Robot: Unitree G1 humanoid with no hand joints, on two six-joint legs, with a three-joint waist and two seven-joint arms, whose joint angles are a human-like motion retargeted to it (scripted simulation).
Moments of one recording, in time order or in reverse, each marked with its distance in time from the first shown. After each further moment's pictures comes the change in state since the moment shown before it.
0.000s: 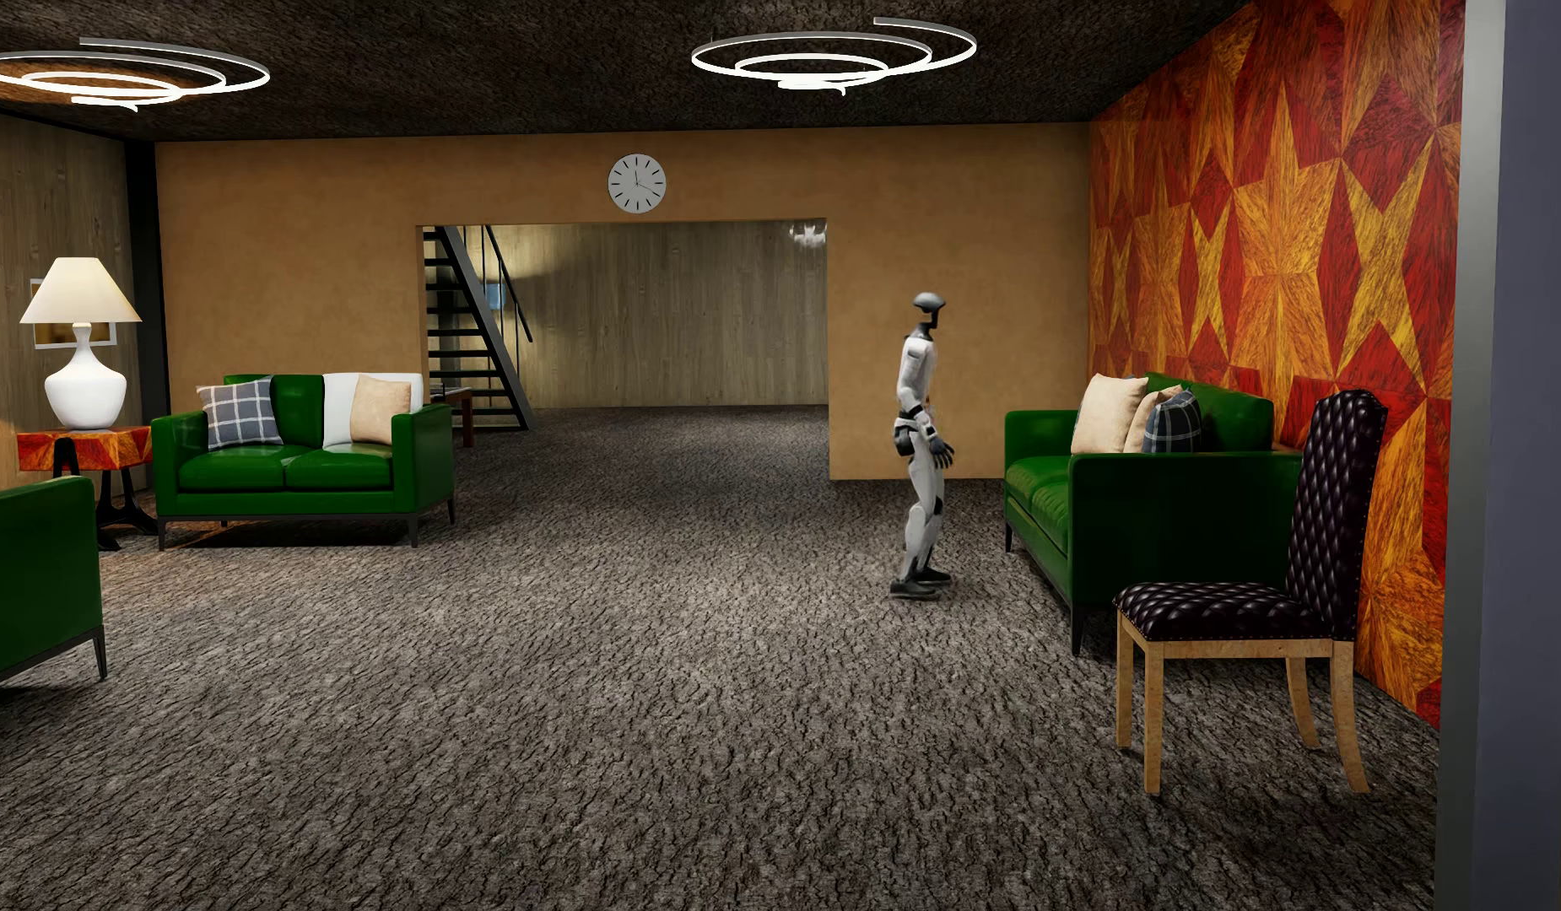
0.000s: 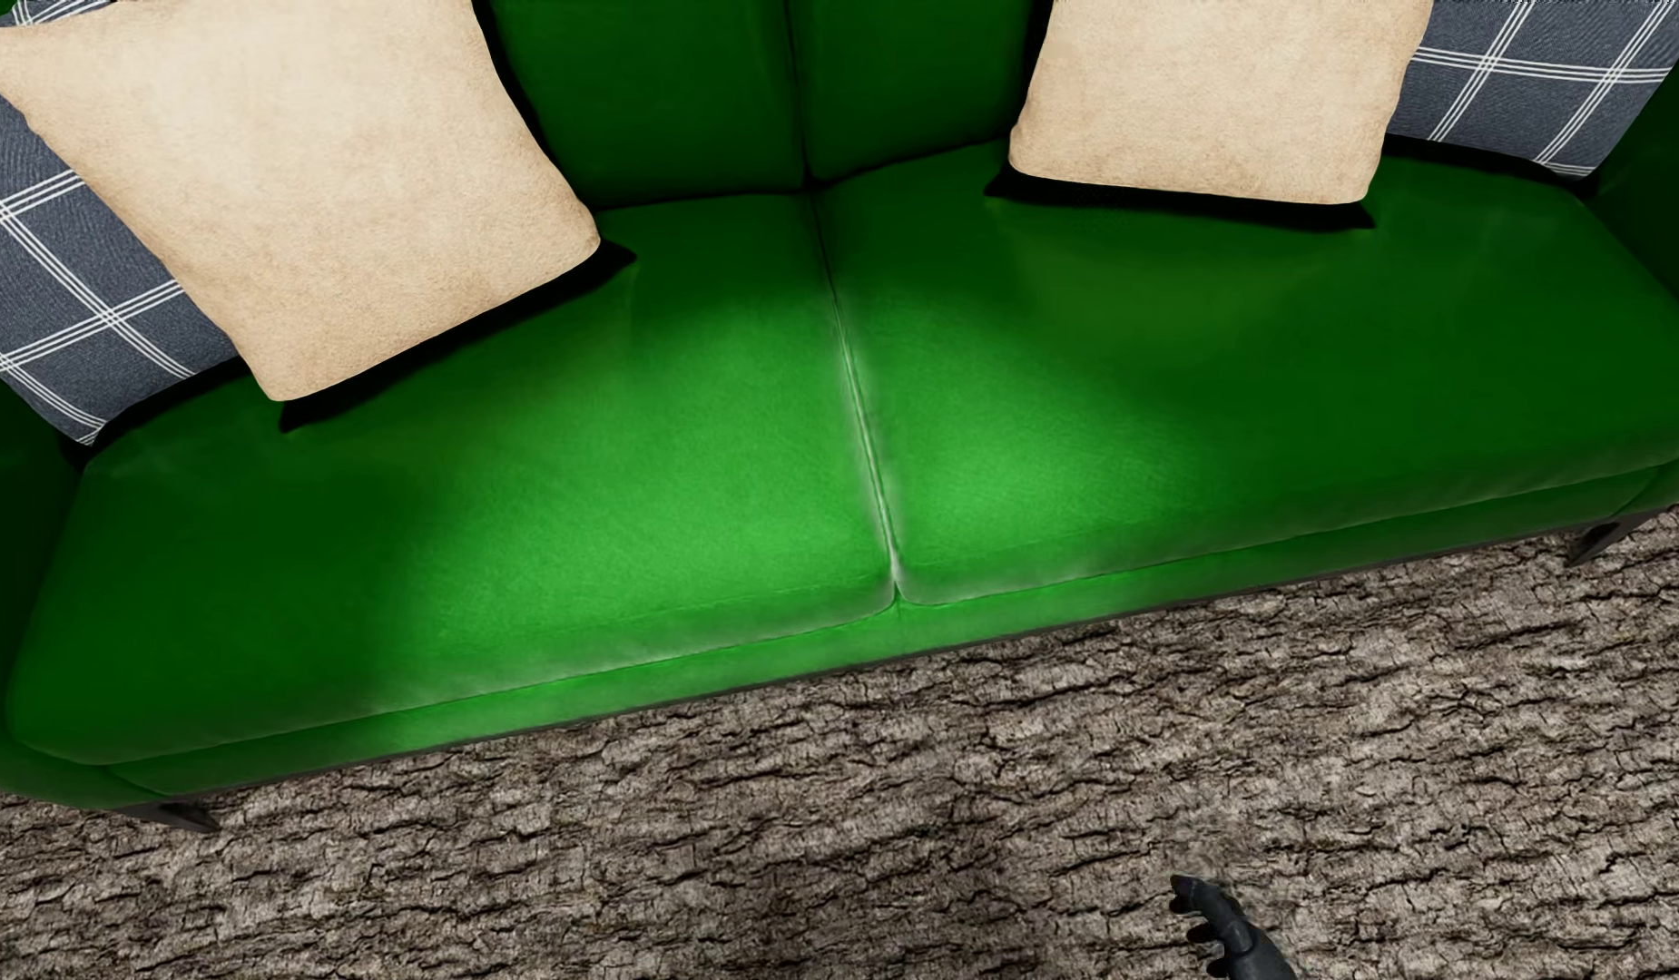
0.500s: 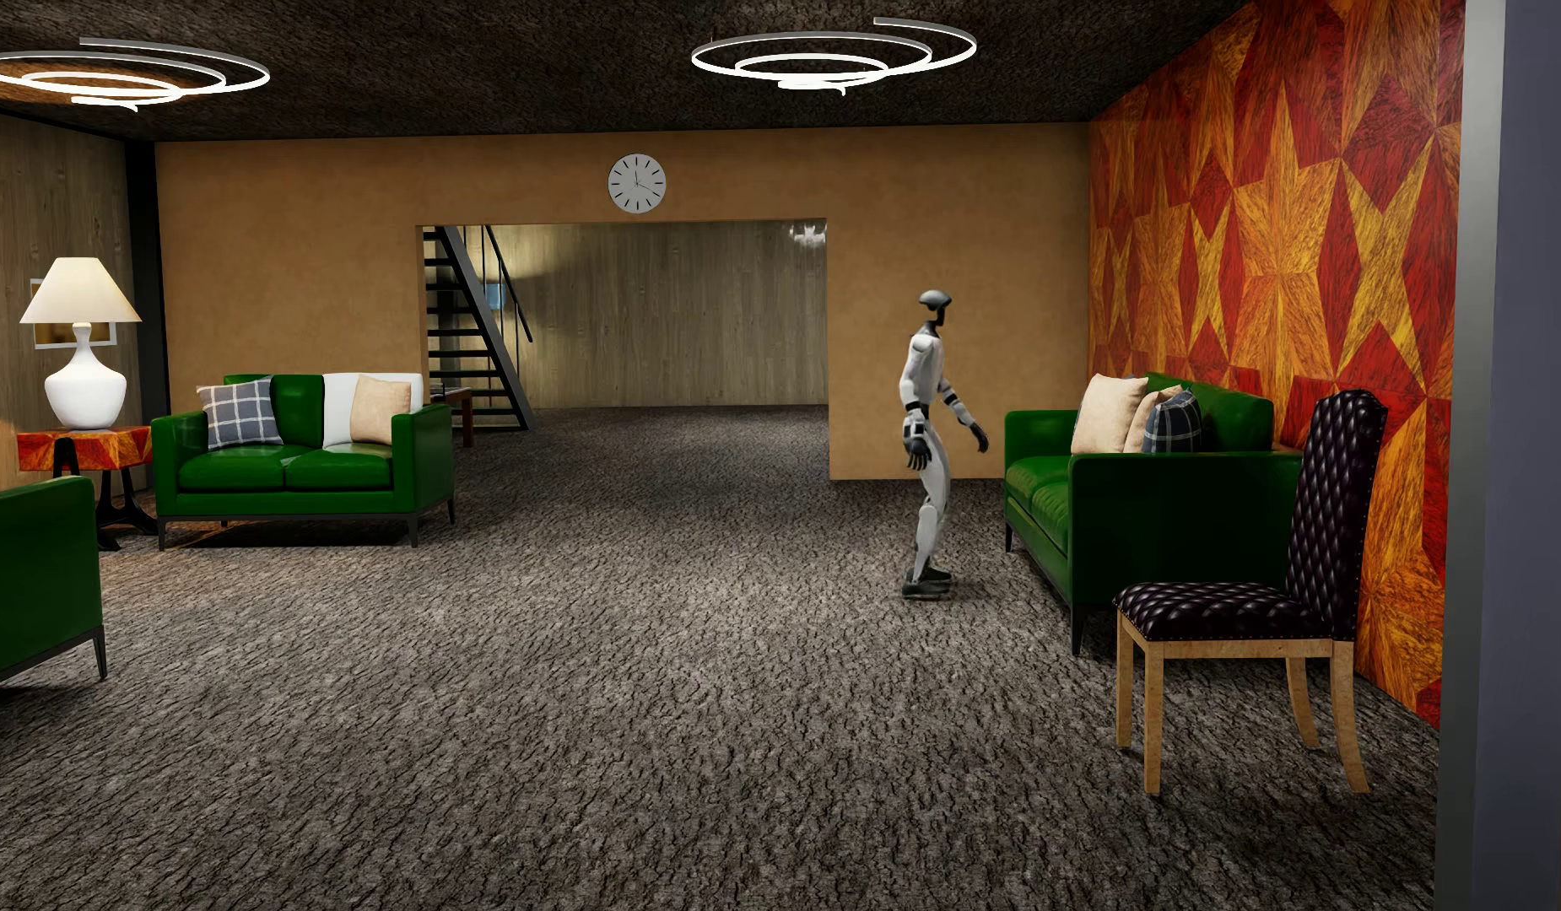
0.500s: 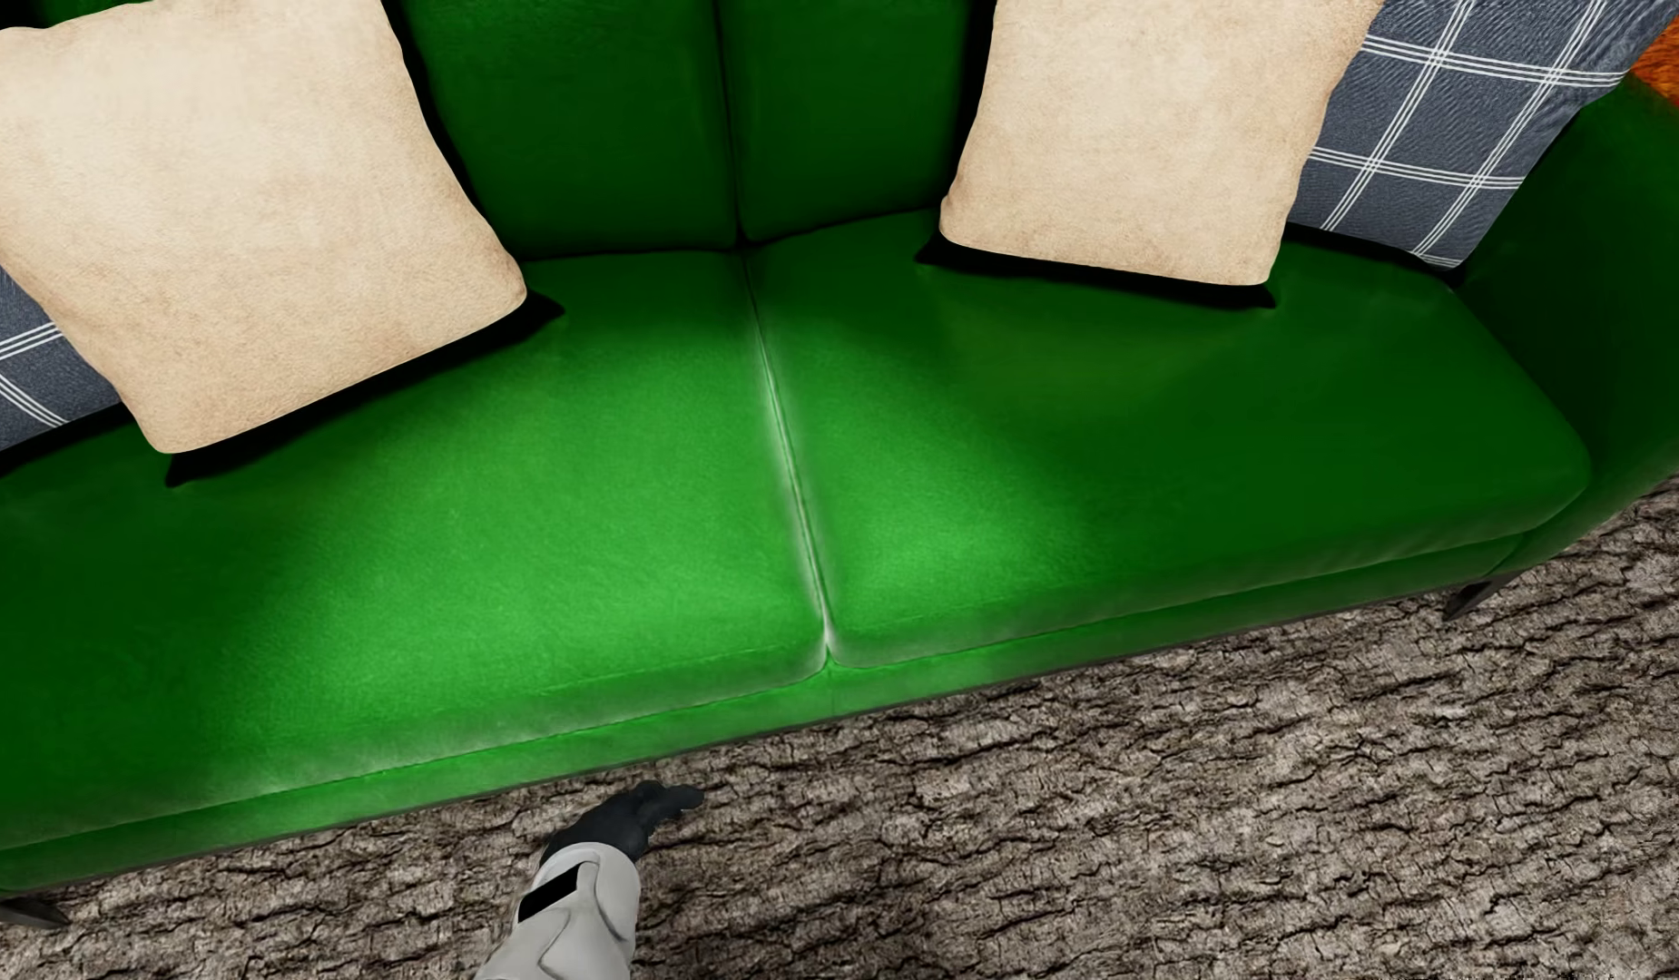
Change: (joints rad) body 0.104 -0.013 -0.024 0.000 0.066 -0.117 0.042 0.229 -0.038 -0.033 -0.046 -0.247 0.126 -0.046 -0.008 -0.003 -0.004 -0.034 0.031 0.049 0.013 -0.125 0.178 -0.020 -0.083 -0.055 0.130 0.174 0.161
